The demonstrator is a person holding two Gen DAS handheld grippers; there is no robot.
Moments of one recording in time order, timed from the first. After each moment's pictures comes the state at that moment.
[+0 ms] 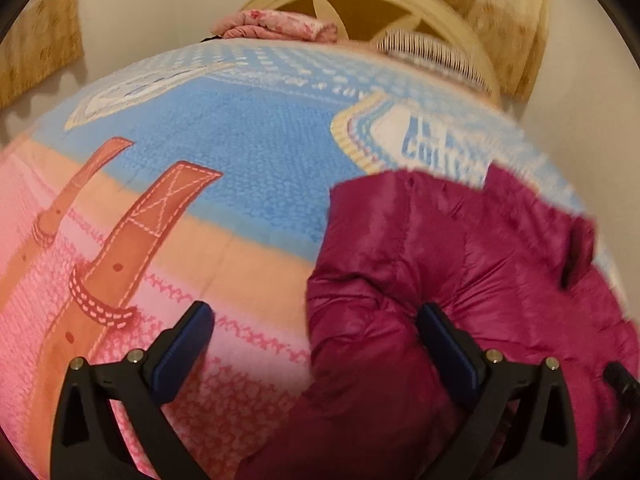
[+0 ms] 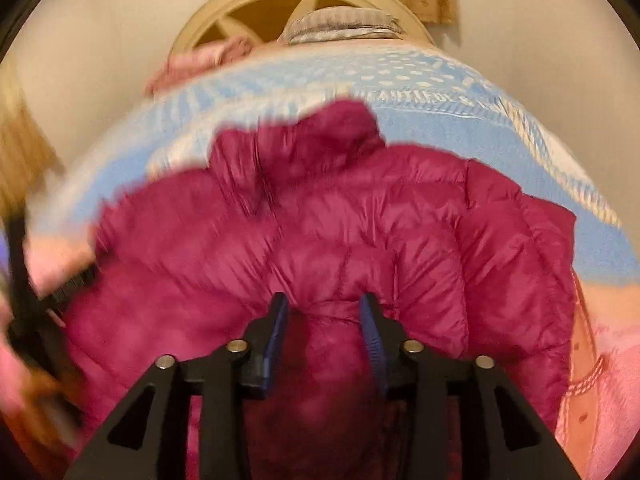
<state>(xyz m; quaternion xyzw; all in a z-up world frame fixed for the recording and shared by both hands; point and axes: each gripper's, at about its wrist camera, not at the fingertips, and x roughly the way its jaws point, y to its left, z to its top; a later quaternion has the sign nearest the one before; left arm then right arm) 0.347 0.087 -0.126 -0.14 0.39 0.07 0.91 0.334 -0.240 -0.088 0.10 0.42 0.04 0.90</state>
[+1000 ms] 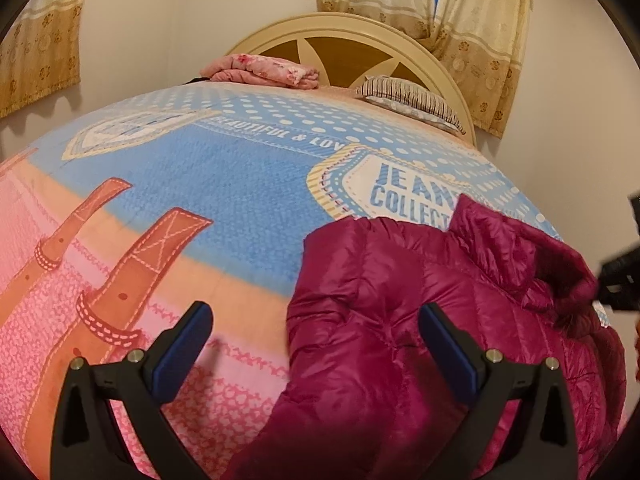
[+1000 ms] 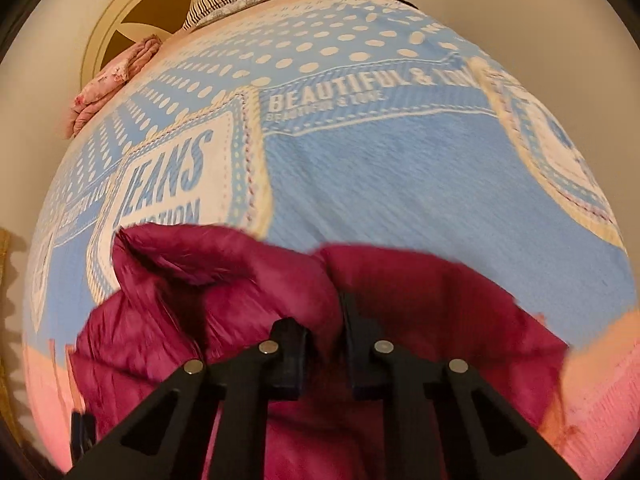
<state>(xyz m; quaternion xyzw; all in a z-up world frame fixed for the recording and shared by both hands) 0.328 0.073 -0.107 -0.13 0.32 0.04 0.94 0.460 -0.288 -0.076 0.16 0.53 -0.06 0.83</state>
